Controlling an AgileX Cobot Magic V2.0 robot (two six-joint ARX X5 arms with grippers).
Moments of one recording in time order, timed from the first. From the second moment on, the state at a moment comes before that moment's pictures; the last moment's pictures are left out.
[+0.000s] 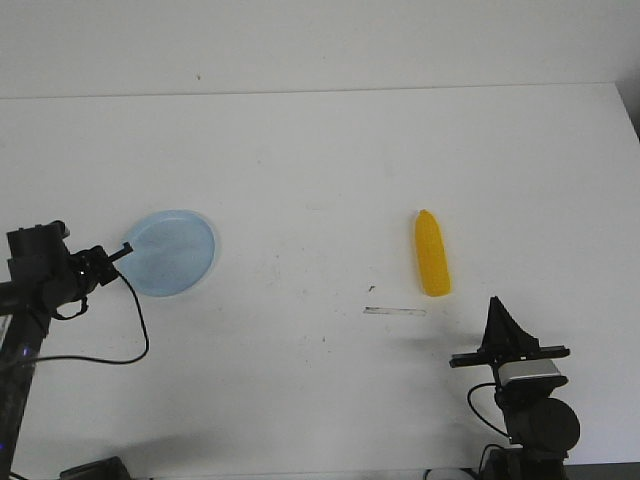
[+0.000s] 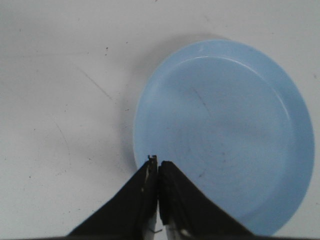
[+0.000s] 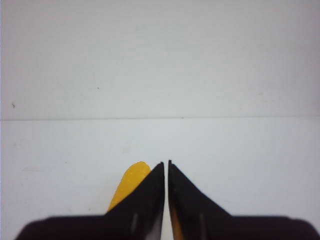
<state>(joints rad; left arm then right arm) 0.23 1.34 1.07 -0.52 0.16 -0.31 0.00 0.00 0.01 0.10 -0.08 0.06</state>
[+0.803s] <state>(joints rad) 0.37 1.68 1.13 -0.52 0.45 -0.34 0.00 0.00 0.01 0.10 -0.08 0.06</state>
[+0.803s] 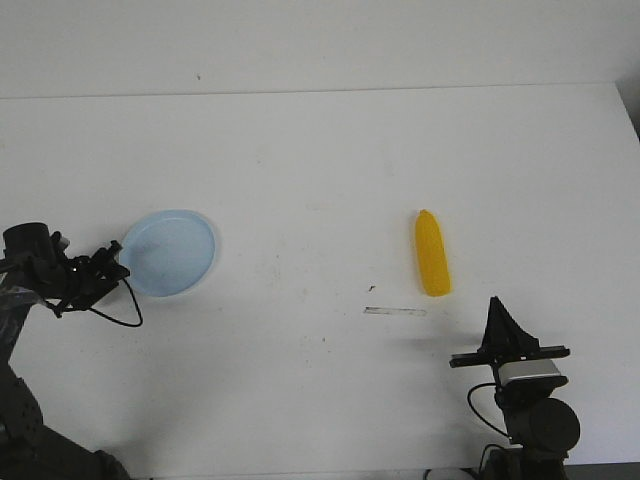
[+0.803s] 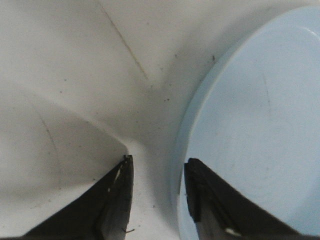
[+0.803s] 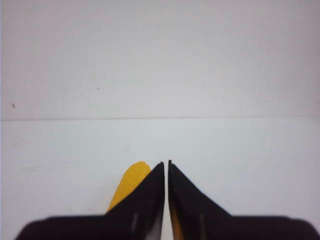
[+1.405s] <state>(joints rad) 0.32 1.70 1.13 -0.50 0.45 -0.34 0.00 0.00 0.01 0.10 -0.08 0.06</state>
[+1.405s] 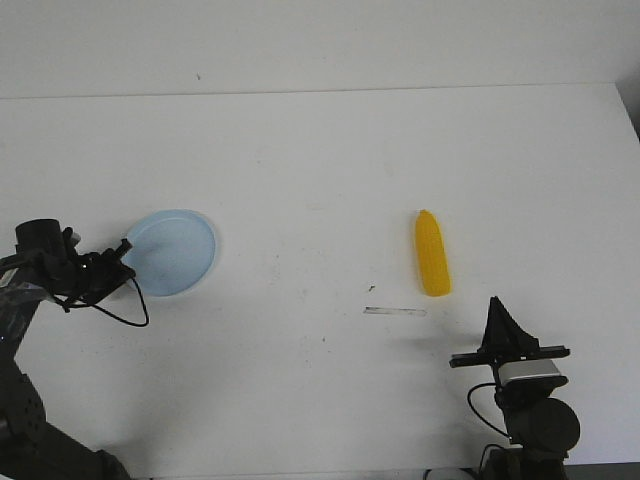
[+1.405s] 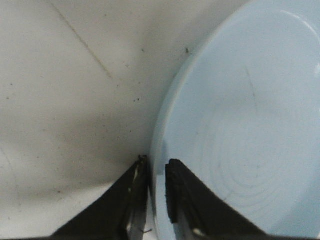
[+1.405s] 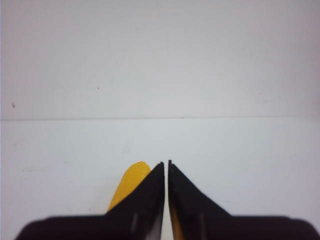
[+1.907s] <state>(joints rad) 0.26 1.70 1.13 -0.50 0.50 -0.35 0.00 0.00 0.01 0.10 -0.08 0.06</state>
